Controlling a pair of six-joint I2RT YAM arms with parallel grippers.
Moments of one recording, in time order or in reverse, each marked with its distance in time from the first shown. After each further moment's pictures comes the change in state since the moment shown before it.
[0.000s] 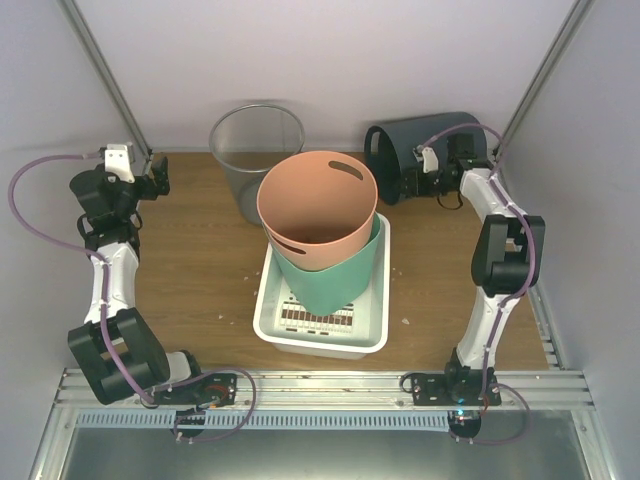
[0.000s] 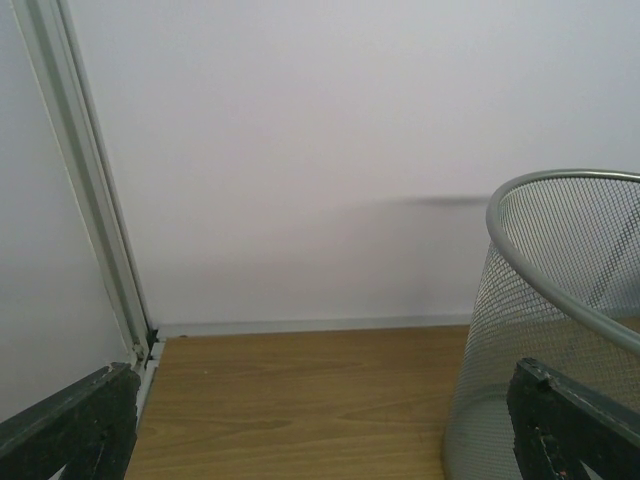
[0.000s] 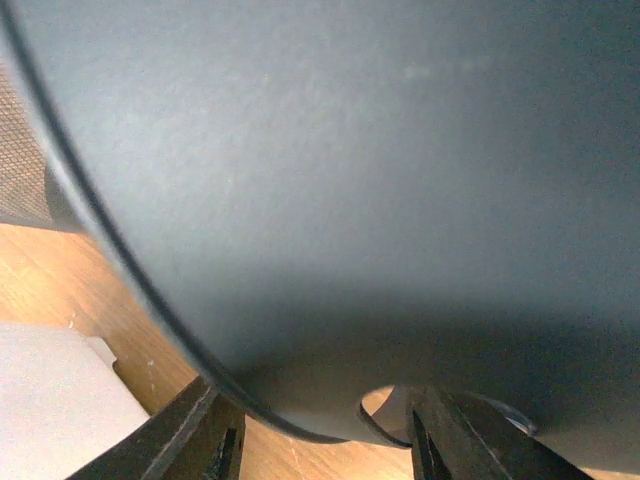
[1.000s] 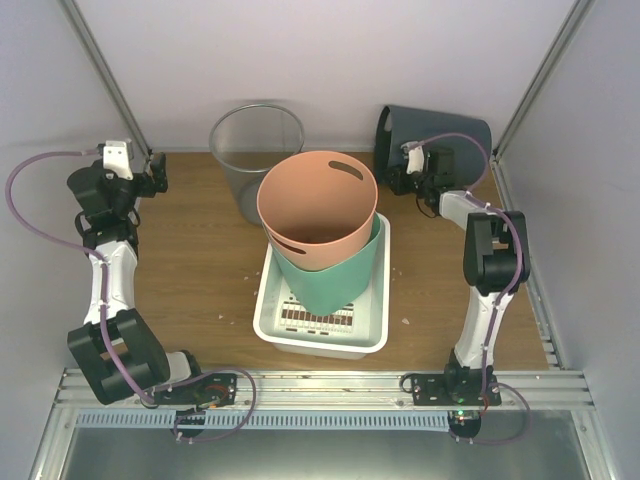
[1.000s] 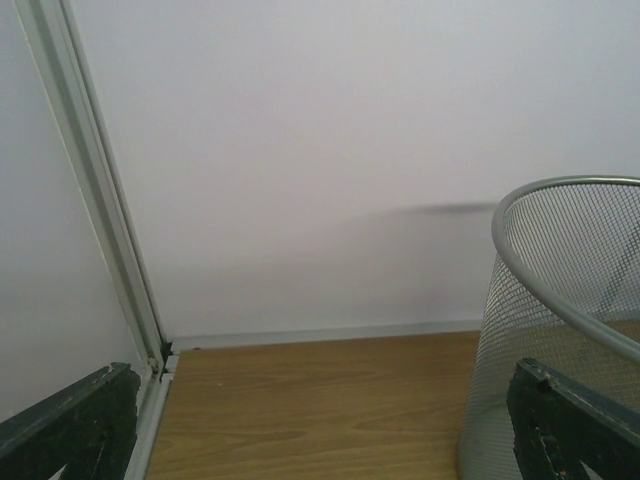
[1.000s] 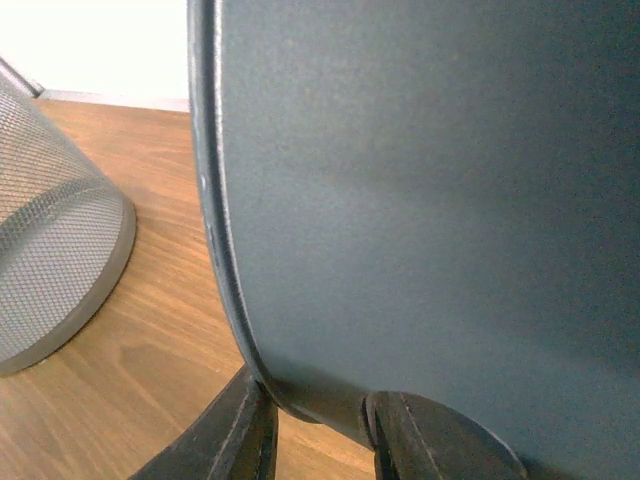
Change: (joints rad) left arm 0.000 -0.001 0.028 -0.015 -0.008 0.028; right arm 0.085 0.016 -0.304 0.804 0.110 0.159
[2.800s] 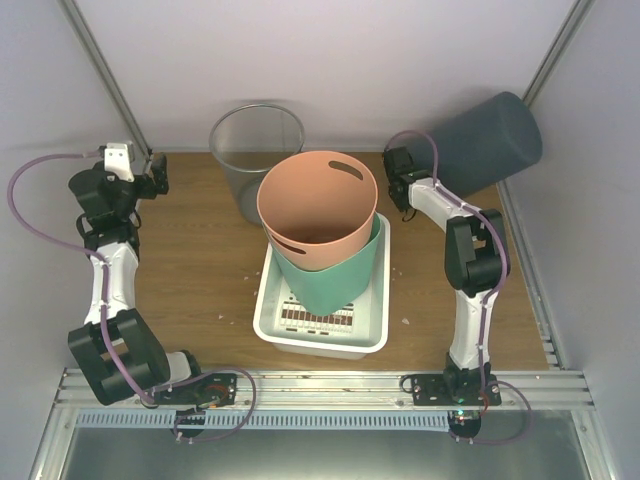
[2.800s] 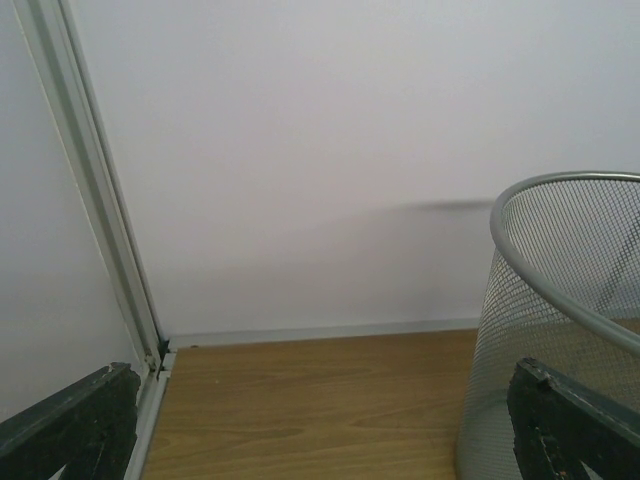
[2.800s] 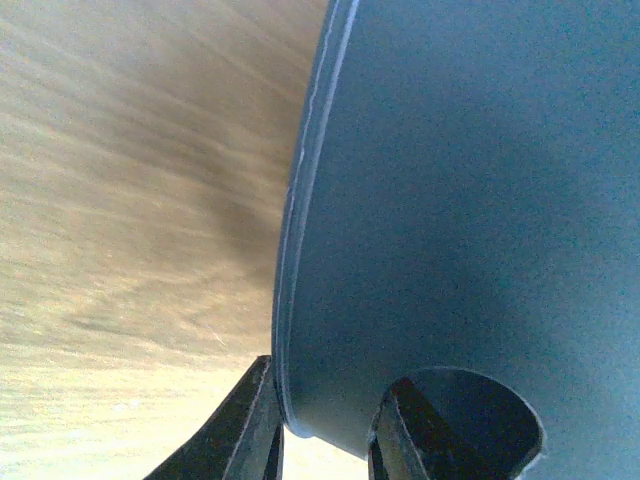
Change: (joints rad) left arm 0.000 -0.004 -0.020 0.017 0.002 -0.002; right arm 0.211 0.029 0.225 -0.670 1.146 -0.360
